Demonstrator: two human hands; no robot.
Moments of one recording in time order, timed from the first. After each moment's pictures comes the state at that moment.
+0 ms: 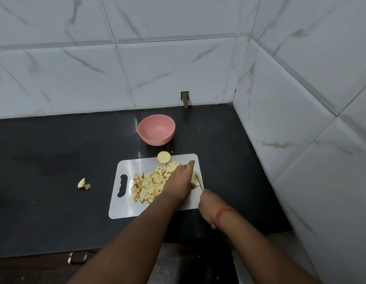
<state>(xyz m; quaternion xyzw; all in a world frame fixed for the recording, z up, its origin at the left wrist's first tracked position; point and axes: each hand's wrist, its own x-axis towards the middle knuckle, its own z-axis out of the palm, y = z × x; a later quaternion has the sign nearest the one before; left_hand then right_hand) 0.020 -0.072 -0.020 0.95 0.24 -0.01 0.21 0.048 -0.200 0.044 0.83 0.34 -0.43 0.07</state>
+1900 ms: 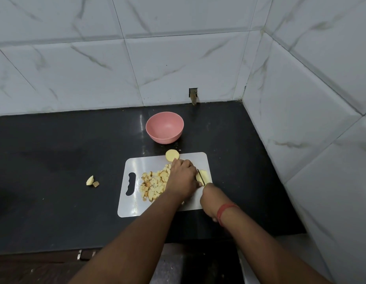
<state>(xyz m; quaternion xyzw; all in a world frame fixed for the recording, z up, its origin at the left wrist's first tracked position) 0.011 -0.048 -0.032 0.97 0.22 0.04 0.08 0.054 -0.177 0.005 0.89 0.35 -0.28 -0.06</state>
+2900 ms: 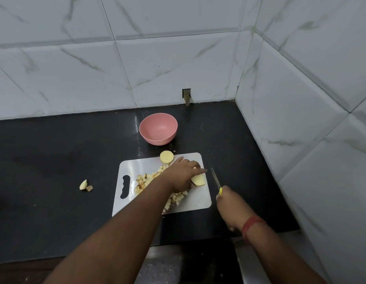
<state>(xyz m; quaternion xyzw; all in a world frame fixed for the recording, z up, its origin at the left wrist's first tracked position) 0.025 -0.028 0.001 0.99 0.00 -0.13 0.05 0.066 -0.231 0.038 0.90 0.26 -0.32 -0.17</state>
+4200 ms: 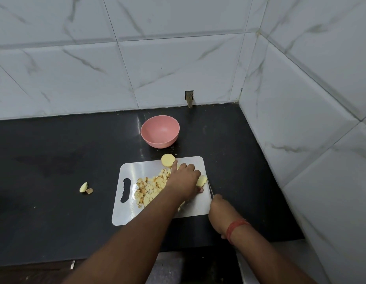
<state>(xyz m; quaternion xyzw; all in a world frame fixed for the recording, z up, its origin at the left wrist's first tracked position) 0.032 -0.052 0.001 0.98 0.16 -0.14 0.02 0.058 -0.202 0.017 0.91 0.22 -0.35 -0.04</state>
